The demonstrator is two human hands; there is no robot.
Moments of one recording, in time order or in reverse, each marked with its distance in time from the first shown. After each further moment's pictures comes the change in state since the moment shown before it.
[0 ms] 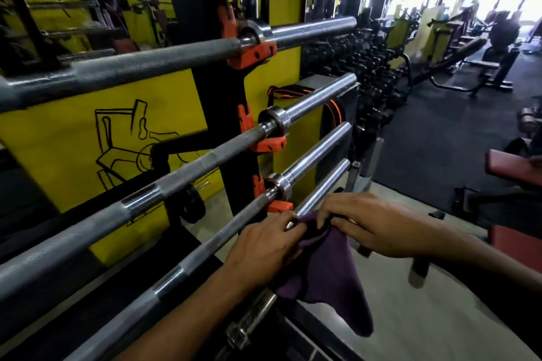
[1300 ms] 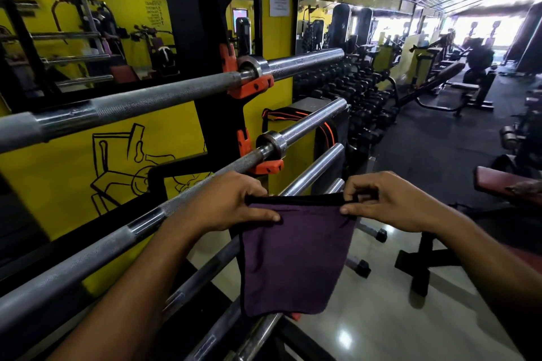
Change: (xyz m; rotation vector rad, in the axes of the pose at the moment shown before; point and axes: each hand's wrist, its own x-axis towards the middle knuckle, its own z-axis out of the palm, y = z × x) left_hand 0.055 -0.084 -0.104 -0.500 -0.178 -0.025; right_hand -0.003 0.023 -0.042 0.292 0.216 0.205
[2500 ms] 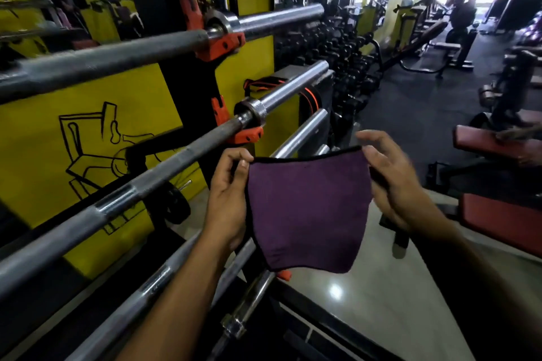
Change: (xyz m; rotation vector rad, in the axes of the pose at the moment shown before) left_hand -0.006 0.045 0.088 -1.086 0.640 -0.361; right_hand -0.037 0.016 0.054 0.973 0.545 0.114
